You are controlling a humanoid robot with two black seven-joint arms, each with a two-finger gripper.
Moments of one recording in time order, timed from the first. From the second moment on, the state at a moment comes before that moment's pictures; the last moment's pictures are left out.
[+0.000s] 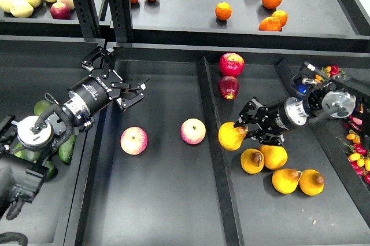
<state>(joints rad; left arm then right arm) -0.35 0.00 -1.41 -1.02 0.05 -0.33 0.46 1.17 -0.48 -0.12 0.82 0.00 0.58 -0.49</state>
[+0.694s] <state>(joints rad) -0.14 0.00 -1.44 -1.17 0.05 -0.32 0.41 1.23 -0.75 -0.38 1.04 0.03 0.58 -0.49</state>
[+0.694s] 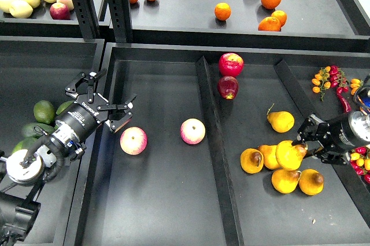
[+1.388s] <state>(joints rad) -0.12 0.00 -1.43 -1.19 0.05 -0.32 0.41 1.00 -0.58 -0.35 0.88 -0.01 0.58 -0.49</state>
